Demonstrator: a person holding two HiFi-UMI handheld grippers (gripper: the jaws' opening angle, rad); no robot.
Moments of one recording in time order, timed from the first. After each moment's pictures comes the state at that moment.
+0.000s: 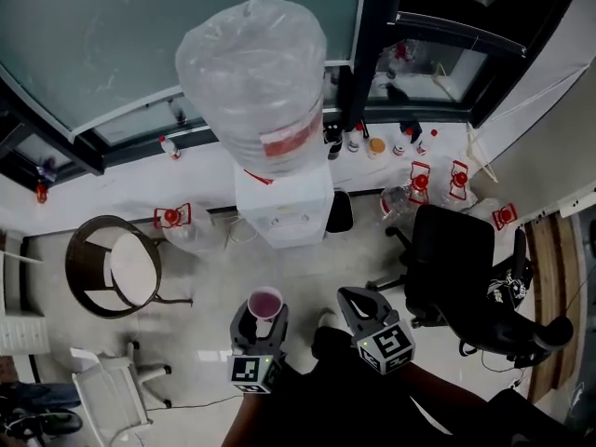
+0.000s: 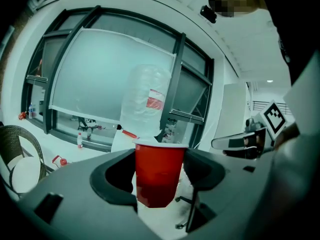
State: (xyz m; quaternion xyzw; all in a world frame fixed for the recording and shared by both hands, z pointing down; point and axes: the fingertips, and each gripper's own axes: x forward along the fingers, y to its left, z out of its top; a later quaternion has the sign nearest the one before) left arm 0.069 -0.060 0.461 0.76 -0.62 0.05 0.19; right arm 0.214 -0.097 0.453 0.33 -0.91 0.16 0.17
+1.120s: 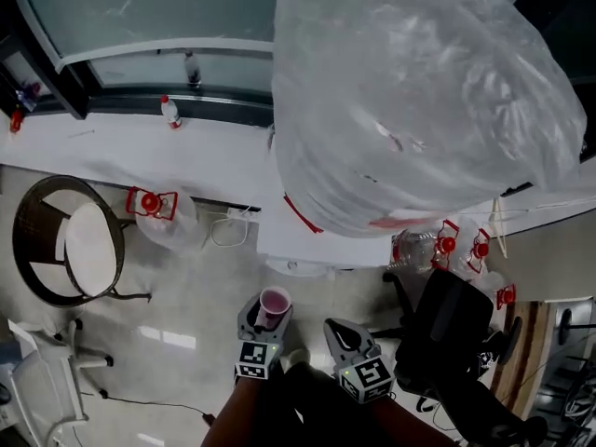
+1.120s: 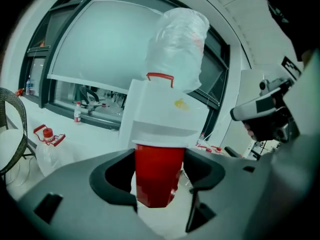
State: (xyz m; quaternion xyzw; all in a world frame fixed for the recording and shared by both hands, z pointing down) left arm -0.011 -0.221 0.747 0.75 -0.62 0.07 0.25; right arm 0.092 -0.218 0.660 0.28 -0.90 0.18 0.27
